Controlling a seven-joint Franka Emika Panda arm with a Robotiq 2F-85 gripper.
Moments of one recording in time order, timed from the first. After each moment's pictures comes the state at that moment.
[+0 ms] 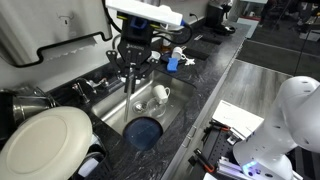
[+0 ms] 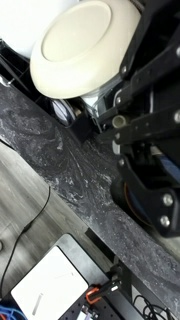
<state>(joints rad) 0.13 -0.20 0.17 -2.11 0.62 1.81 0.91</state>
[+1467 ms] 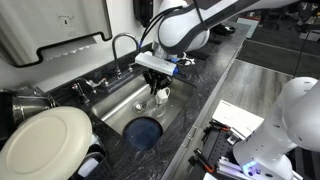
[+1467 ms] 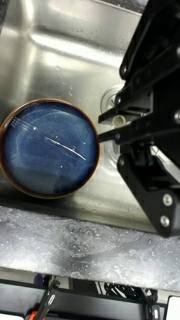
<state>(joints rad) 0.04 -0.16 0.11 -2.45 0.30 2.36 1.26</state>
